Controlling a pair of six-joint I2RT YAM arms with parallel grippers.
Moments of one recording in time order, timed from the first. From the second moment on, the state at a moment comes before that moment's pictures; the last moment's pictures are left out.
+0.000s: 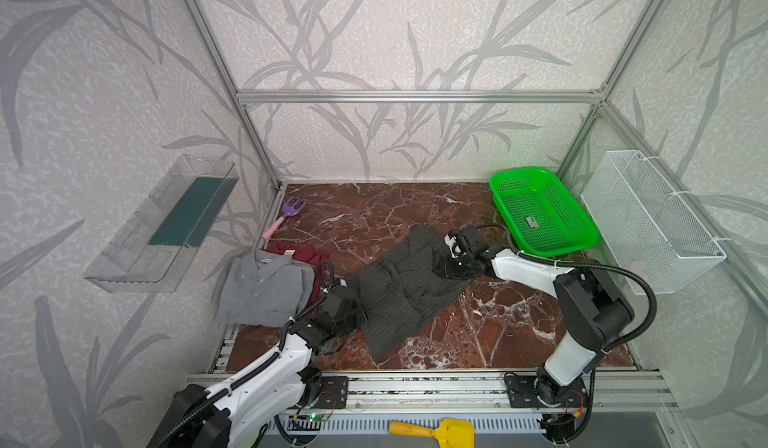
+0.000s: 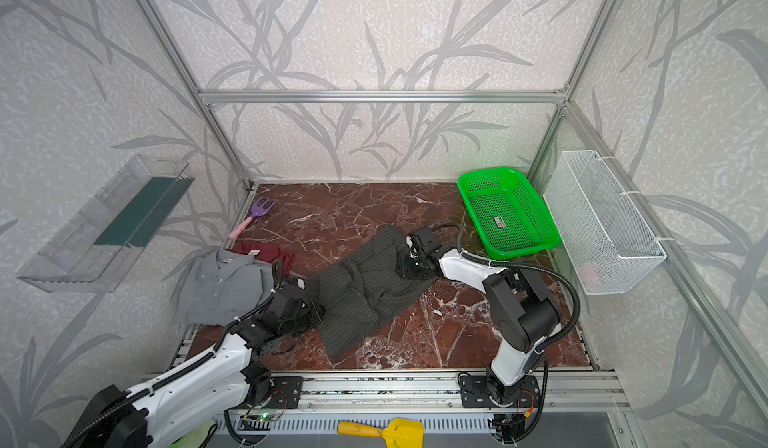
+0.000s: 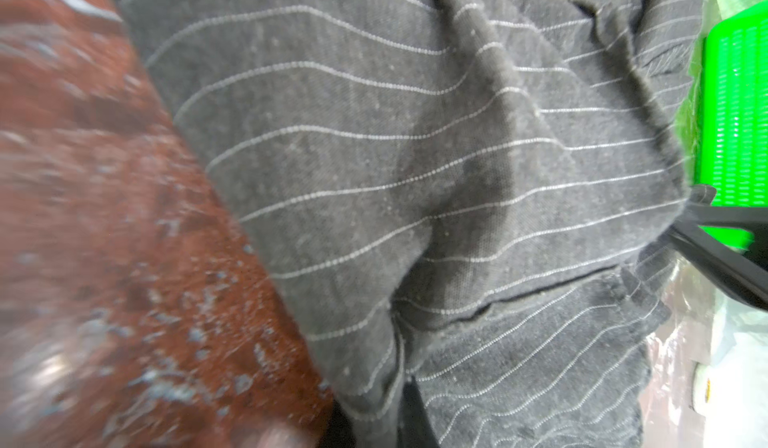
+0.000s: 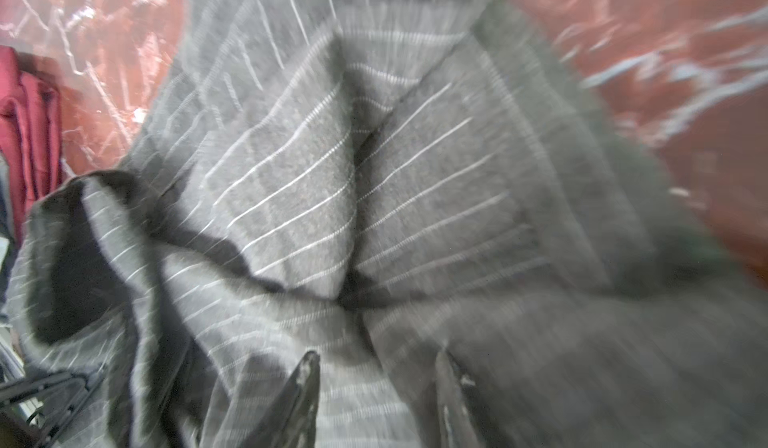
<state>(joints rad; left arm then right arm) -0.54 0.84 0.26 -0.29 -0.03 -0.97 0.54 1.68 0.99 -0.31 -0.22 0.53</state>
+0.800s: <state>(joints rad) -0.49 1.37 1.11 -1.11 -0.18 -0.56 0.52 1.63 0.83 -0.25 -0.09 0.55</state>
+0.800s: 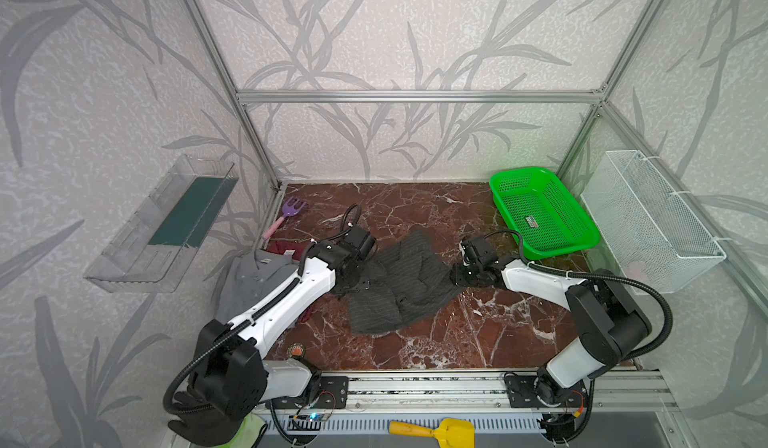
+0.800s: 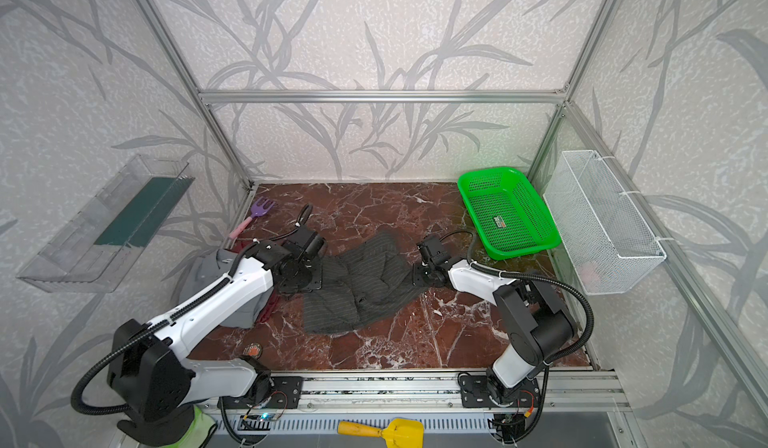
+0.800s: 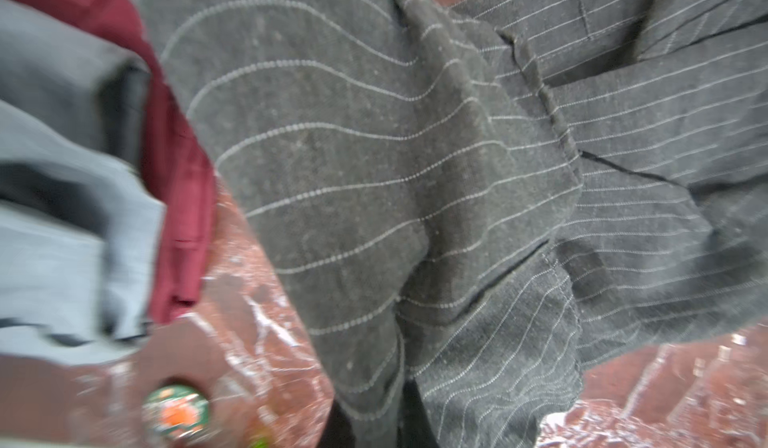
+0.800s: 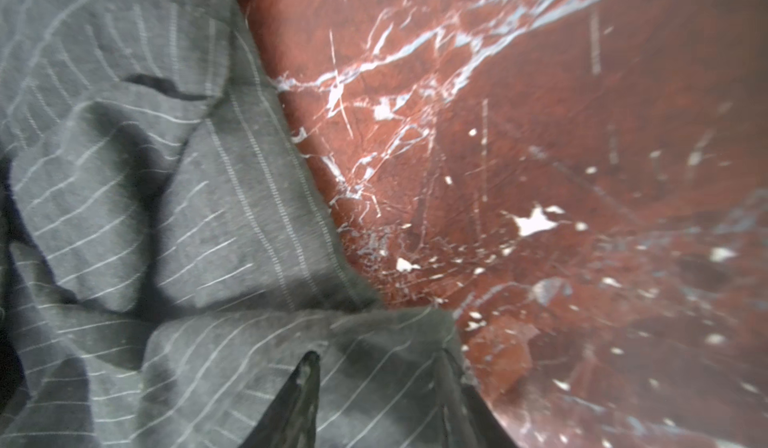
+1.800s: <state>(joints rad) -0.67 2.09 1.93 -1.67 -0.61 -0.45 0.54 1.54 0.74 -0.11 -0.26 0.64</state>
